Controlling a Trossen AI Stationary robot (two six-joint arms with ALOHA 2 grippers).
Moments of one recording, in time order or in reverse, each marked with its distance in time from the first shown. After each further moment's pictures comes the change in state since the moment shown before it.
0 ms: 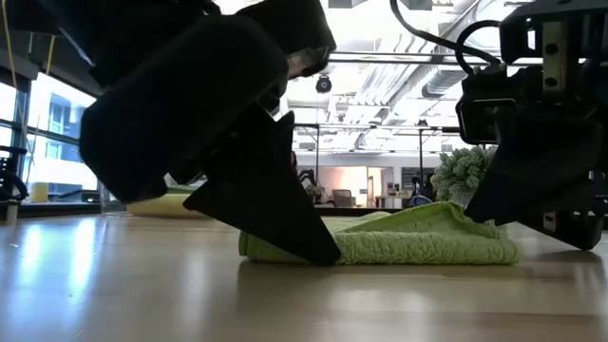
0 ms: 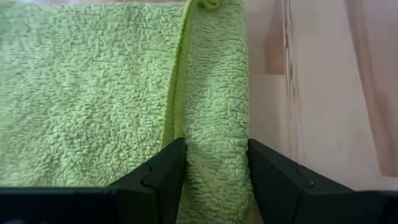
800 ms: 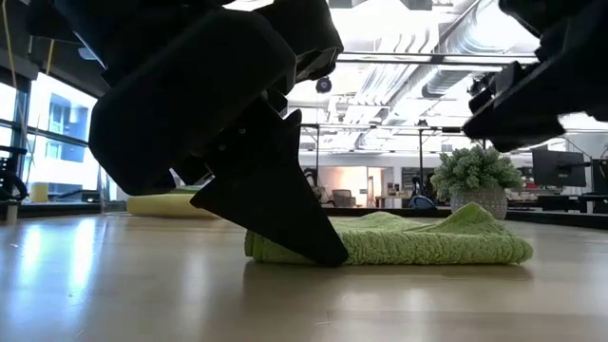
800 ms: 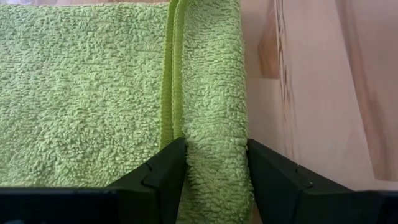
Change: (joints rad) left arm 0.009 0.012 -0.003 0.031 0.054 0.019; right arm 0.093 -0.100 -0.003 0.095 0.171 -0.906
